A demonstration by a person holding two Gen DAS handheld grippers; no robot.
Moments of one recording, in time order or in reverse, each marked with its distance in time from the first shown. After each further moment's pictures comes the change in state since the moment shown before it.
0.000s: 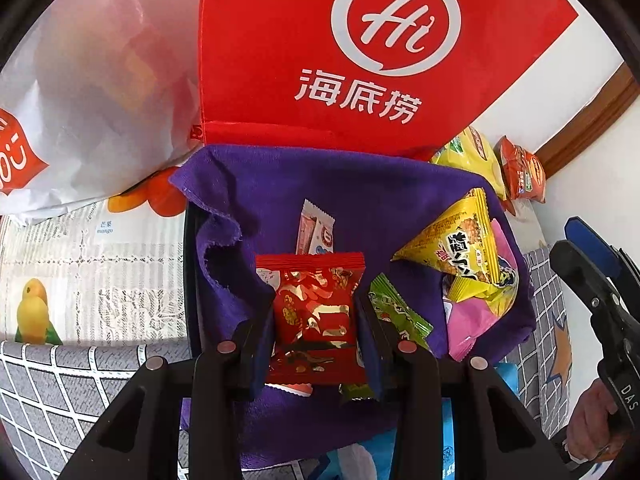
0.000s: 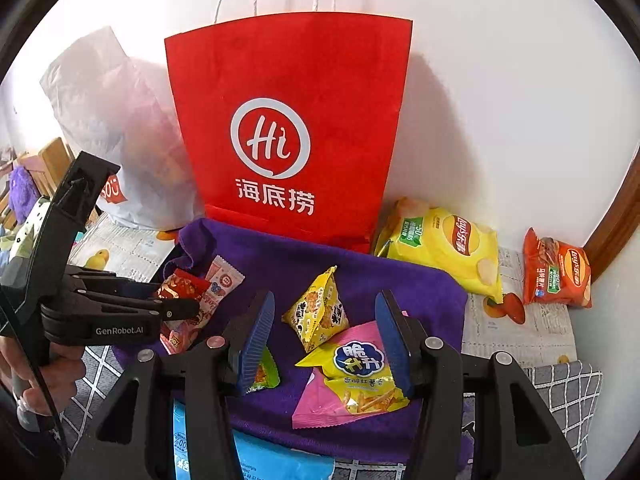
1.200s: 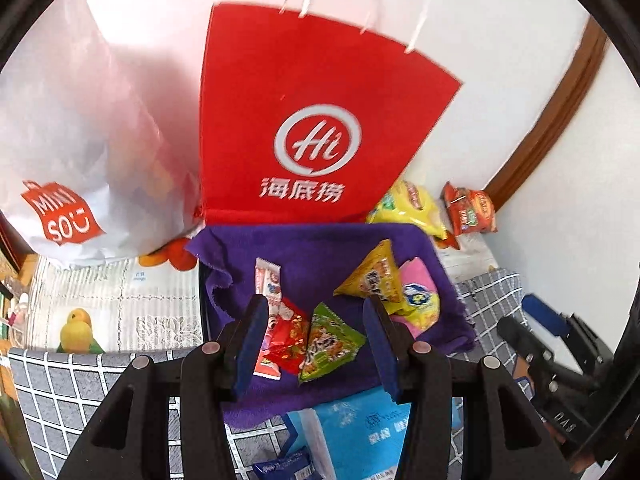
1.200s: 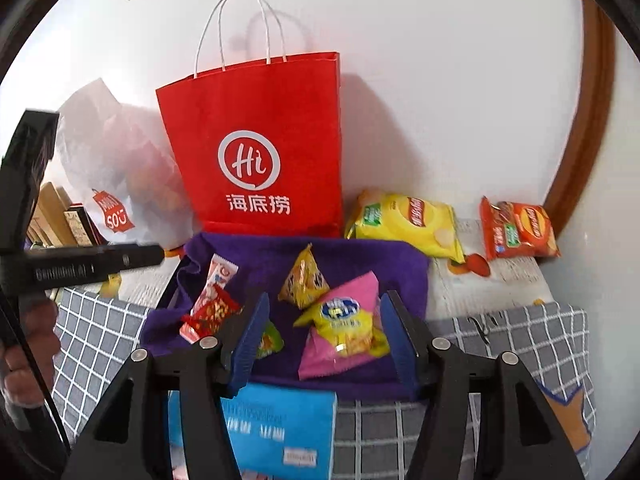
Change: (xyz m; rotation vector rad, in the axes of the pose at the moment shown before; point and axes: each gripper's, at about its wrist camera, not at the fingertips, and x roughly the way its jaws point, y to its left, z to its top) left arm -0.112 -0.029 -0.010 0.073 -0.227 -0.057; right arm -0.077 -0.009 -0.038 0.164 -0.051 -0.065
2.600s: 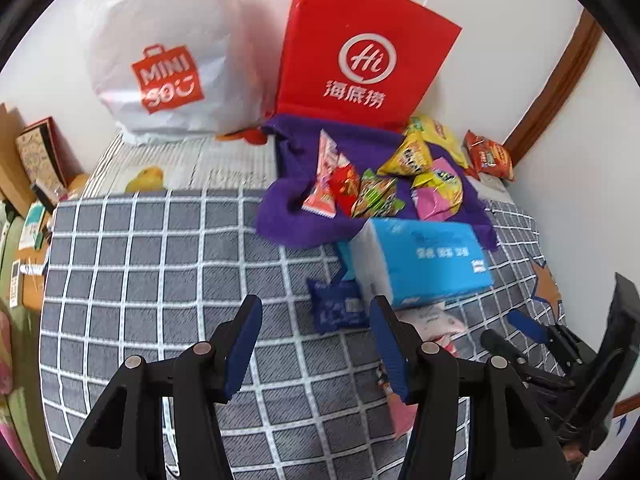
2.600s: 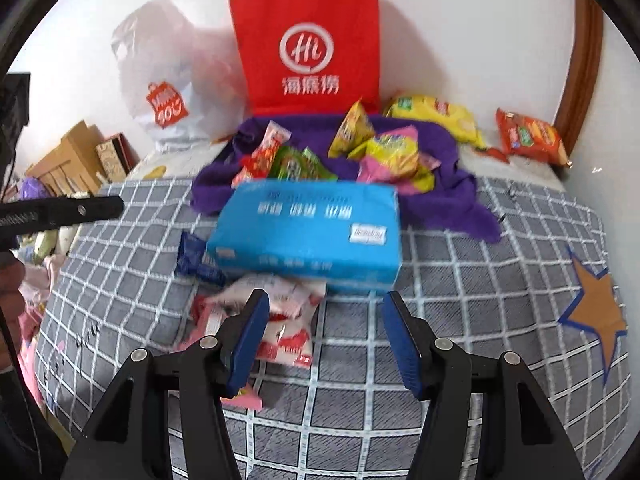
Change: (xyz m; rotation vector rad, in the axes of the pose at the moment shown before) left arm -0.069 0.032 -0.147 -0.077 0.079 0.119; right arm -0.040 0.037 -0.146 -0.031 0.170 0.089
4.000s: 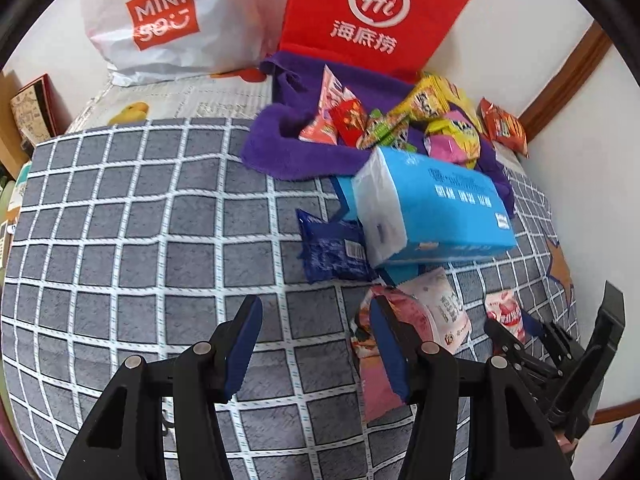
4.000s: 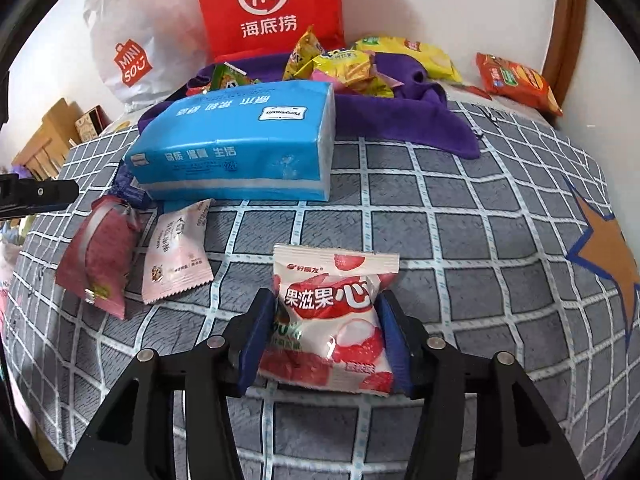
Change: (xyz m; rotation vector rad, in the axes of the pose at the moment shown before) left arm 0.046 -0.013 -0.034 -0.044 0.109 0.000; right arm 0.040 -0.053 -0.051 0.011 0.067 -0.042
